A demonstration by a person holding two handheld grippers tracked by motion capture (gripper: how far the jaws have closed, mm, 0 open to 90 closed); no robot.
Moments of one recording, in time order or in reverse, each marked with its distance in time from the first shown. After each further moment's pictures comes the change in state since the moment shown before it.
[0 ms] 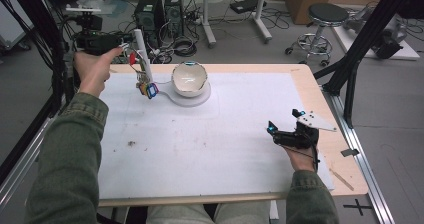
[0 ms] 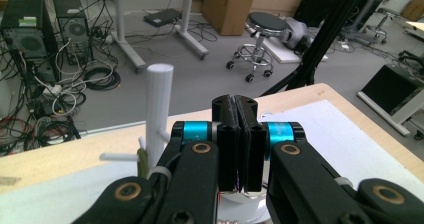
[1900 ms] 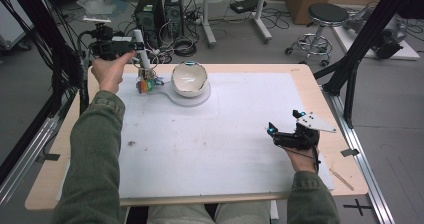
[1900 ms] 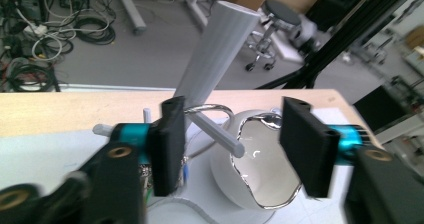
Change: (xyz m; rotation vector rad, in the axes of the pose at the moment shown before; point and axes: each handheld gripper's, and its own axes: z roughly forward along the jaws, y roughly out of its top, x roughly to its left) left arm 0.047 -0.034 0.052 0.065 0.007 -0.230; right arm 0.001 -0.001 -0.002 0.008 -0.006 -0.026
